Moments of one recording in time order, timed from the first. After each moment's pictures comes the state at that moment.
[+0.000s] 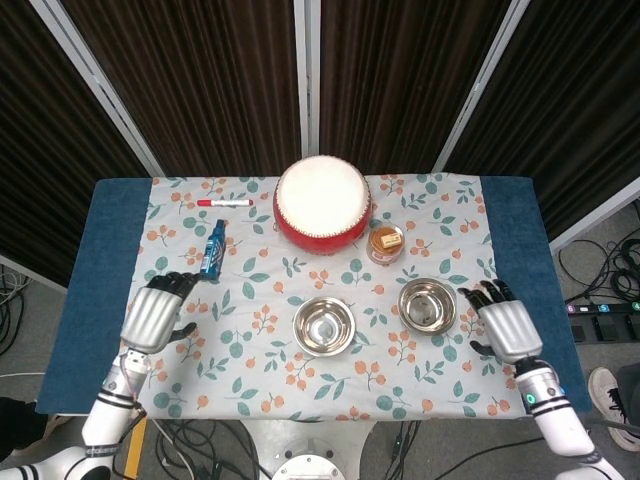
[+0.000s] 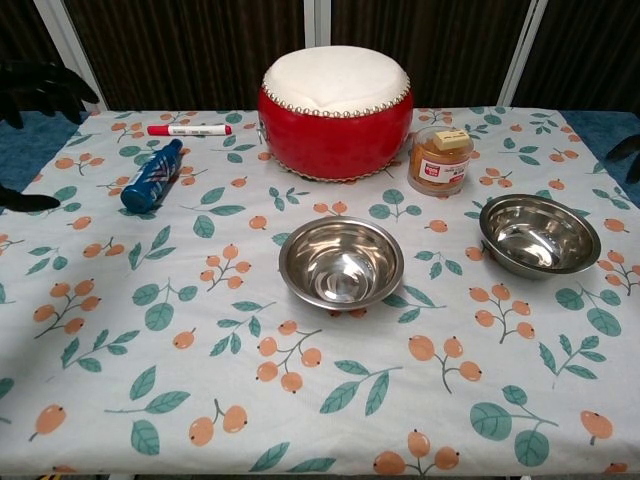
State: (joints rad) left arm -0.37 -1.43 -0.09 -1.67 1.45 1.37 0.40; right arm 0.35 -1.25 0.07 -1.63 -1.38 1.11 -0.35
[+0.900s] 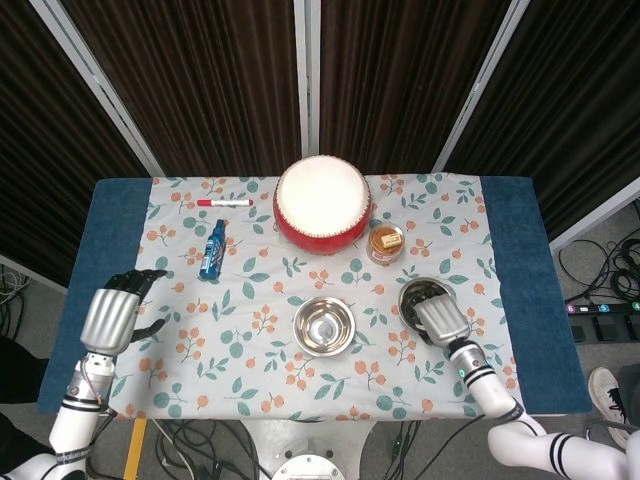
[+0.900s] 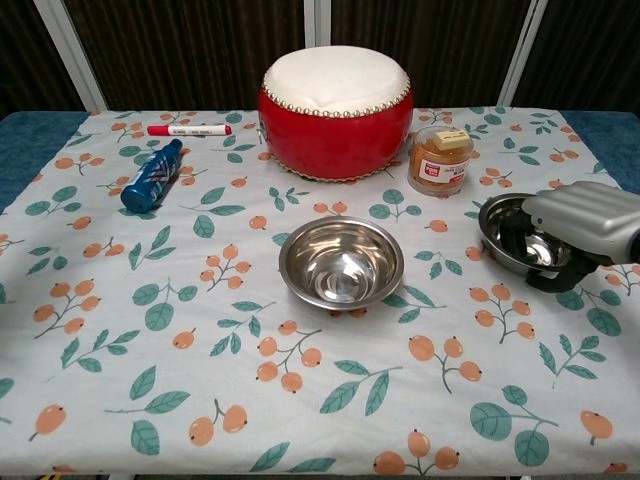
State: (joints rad) left arm -0.30 -1.39 -0.09 -1.55 1.48 1.43 0.22; right arm 0.54 -1.55 0.08 -1.36 -1.24 0.92 -0.46
